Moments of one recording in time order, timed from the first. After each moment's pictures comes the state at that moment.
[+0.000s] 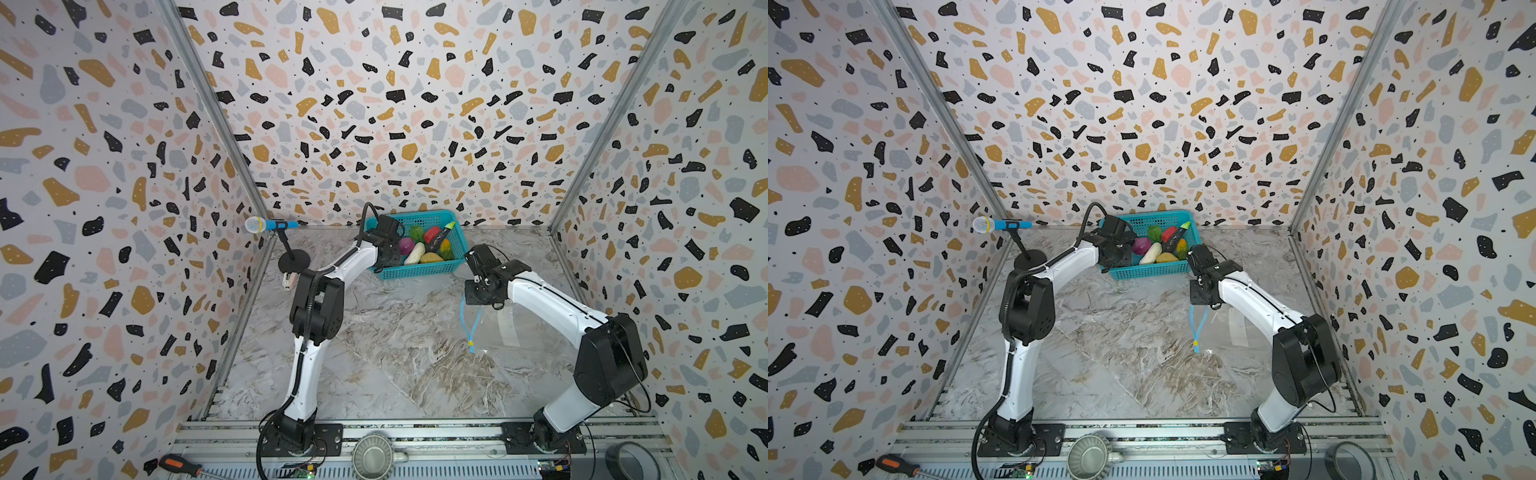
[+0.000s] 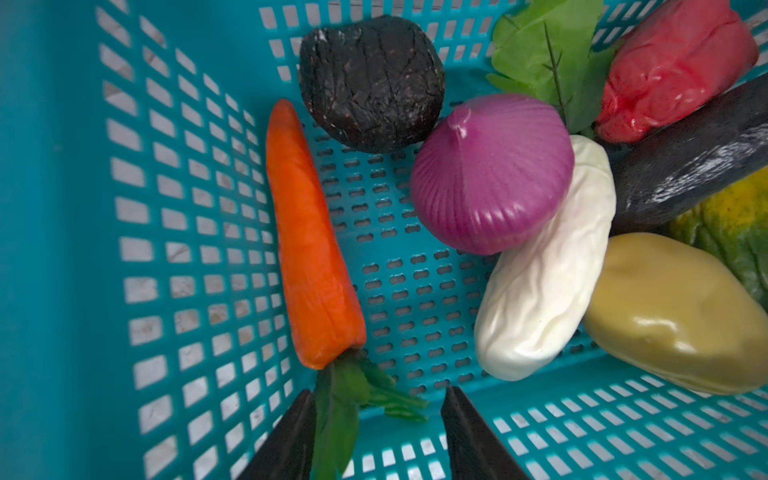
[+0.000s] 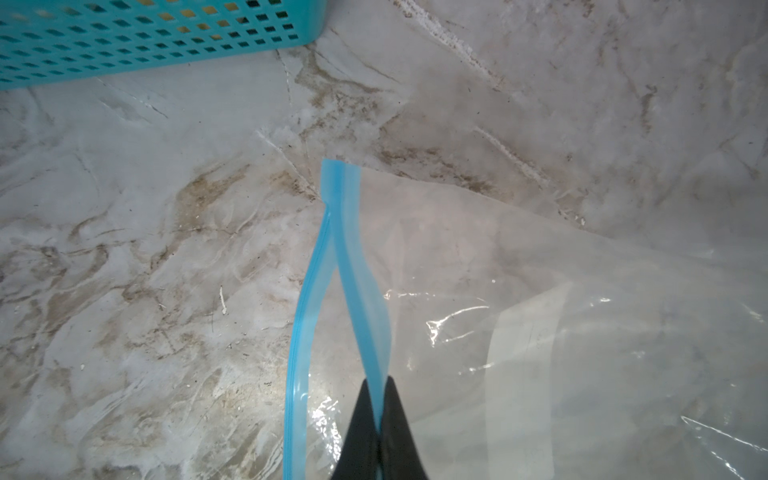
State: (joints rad) left arm -0.41 2.22 1.87 -0.63 -0.11 -0.34; right arm 0.49 1.62 1.28 -0.85 0.20 0.43
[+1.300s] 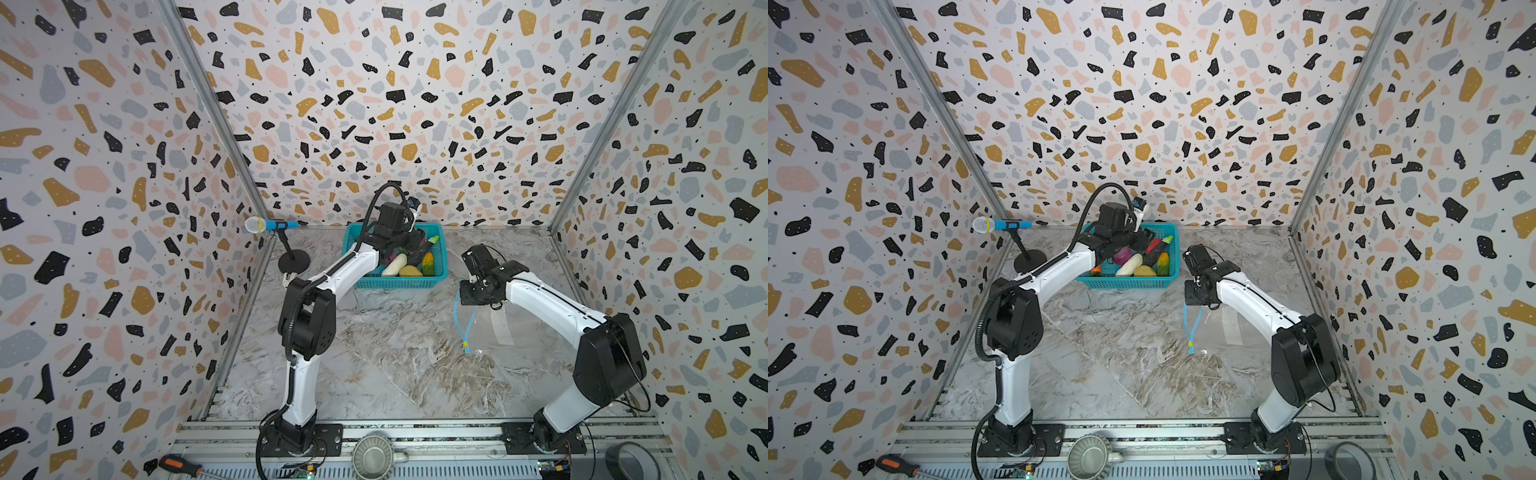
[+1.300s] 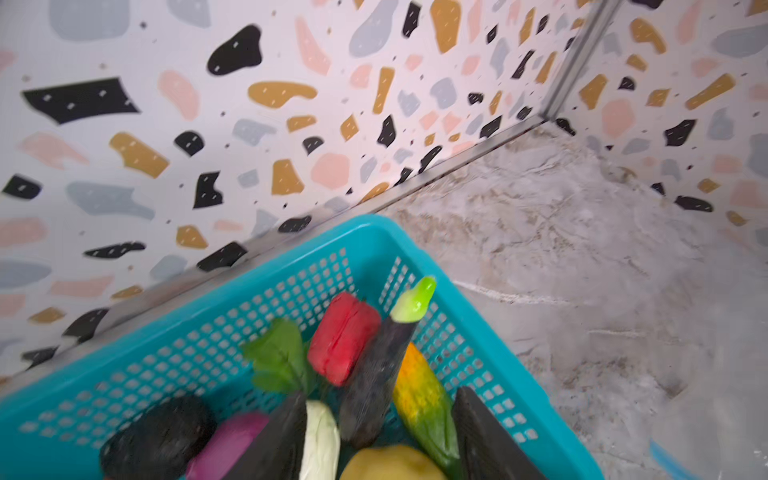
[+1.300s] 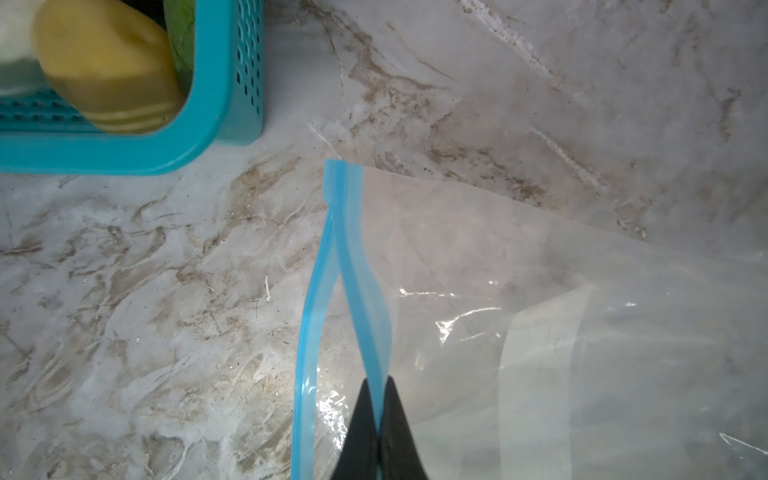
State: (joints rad) left arm -0.49 2.11 1.85 -0.24 0.17 0.07; right arm 0.50 1.62 1.28 -0.81 0.12 0.40
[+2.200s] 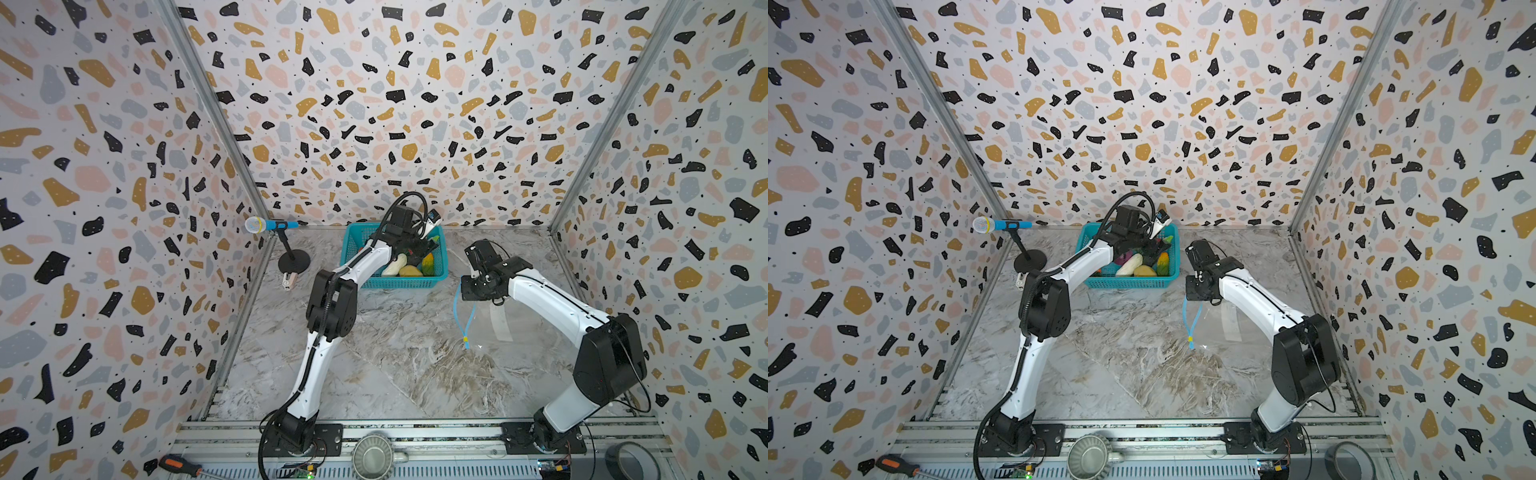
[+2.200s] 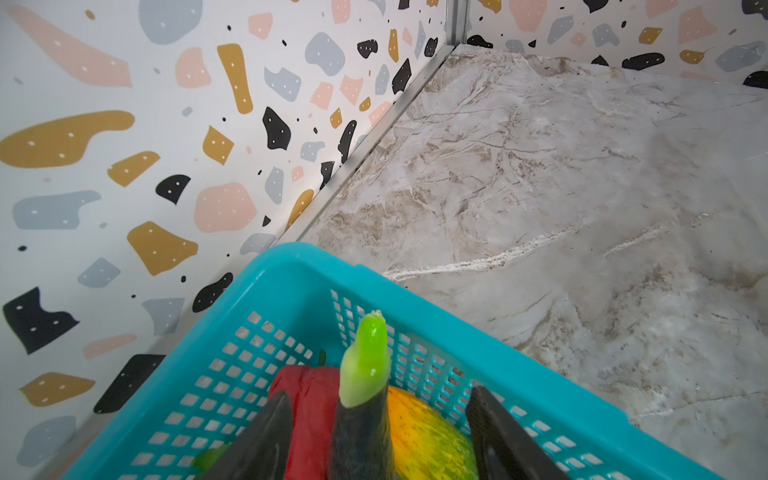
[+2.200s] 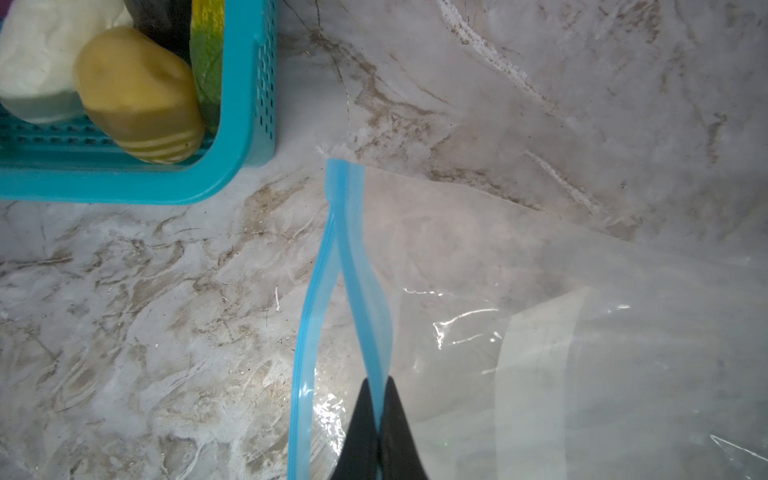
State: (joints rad) left arm -0.49 2.40 2.15 -0.31 0.39 0.43; right arm 0.49 1.62 1.32 -0.82 0.10 0.39
